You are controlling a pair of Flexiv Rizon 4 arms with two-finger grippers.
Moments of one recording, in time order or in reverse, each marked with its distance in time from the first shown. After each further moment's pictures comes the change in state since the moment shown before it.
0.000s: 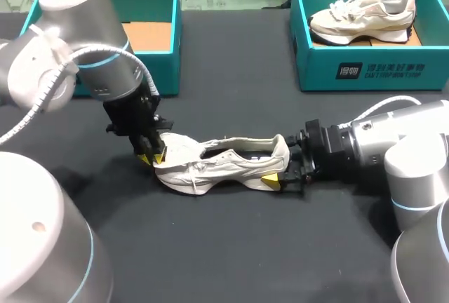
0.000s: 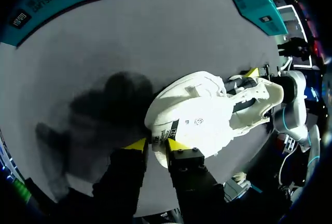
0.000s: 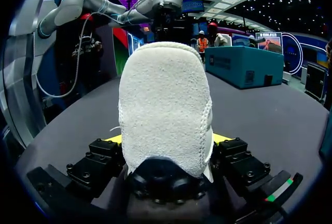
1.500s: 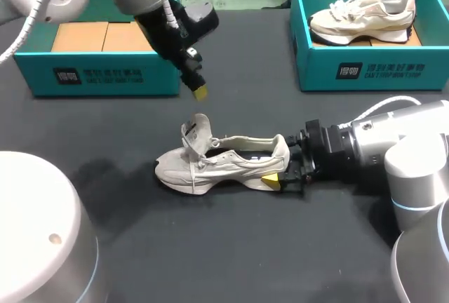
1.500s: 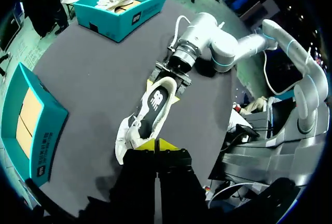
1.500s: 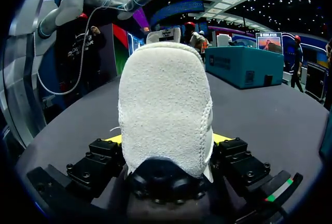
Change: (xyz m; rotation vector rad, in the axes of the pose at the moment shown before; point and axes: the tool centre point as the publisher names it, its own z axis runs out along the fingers) left arm 0.145 -0.016 -0.153 0.095 0.066 0.899; right arm 0.000 0.000 0.000 -0.001 0.001 0.000
